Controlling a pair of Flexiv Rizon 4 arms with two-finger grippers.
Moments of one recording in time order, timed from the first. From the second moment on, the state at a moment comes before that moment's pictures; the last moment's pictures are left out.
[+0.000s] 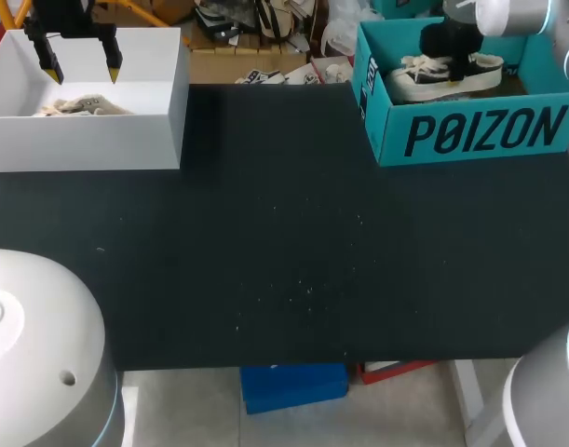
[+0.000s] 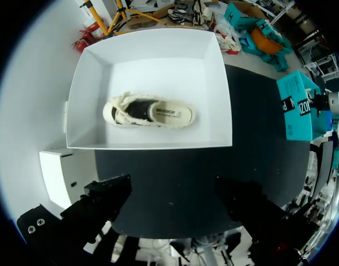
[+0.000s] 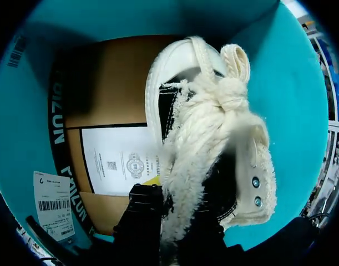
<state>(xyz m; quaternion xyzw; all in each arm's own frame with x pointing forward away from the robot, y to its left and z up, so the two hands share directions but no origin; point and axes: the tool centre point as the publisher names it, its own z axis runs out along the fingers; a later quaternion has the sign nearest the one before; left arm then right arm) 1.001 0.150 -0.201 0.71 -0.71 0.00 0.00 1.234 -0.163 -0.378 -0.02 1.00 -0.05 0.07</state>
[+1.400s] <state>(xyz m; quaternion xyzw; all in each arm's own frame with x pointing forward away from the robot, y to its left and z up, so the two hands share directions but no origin) 1.001 0.150 -0.201 0.71 -0.71 0.00 0.00 1.055 -0.072 -0.160 -0.01 0.98 -0.12 0.16</state>
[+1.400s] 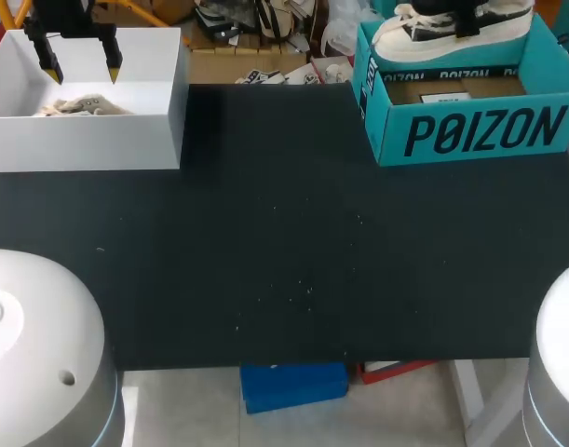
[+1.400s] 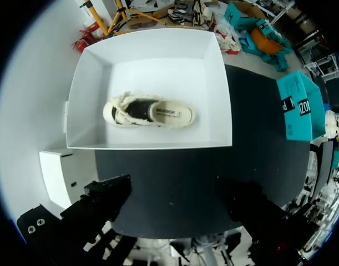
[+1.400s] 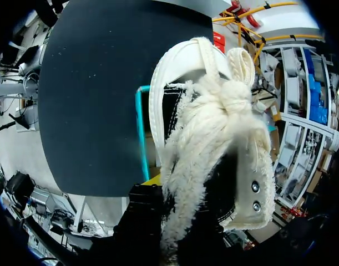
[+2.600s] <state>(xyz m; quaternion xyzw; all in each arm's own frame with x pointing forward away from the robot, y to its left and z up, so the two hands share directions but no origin) 1.001 0.150 -0.201 0.71 -0.71 0.00 0.00 0.831 0.145 -0.273 0.00 0.98 -0.02 0.19</state>
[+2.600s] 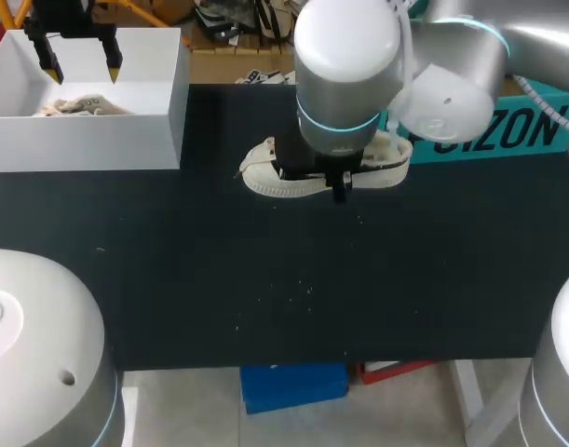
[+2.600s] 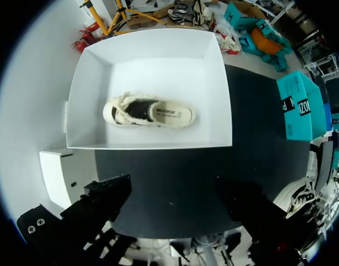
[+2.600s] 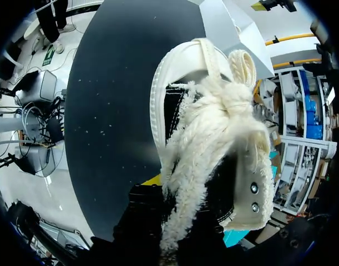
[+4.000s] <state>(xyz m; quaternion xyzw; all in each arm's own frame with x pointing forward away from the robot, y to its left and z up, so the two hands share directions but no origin) 1.001 0.150 -0.201 0.71 -0.71 0.00 0.00 0.817 0.198 -0.326 0.00 0.99 0.03 0.16</state>
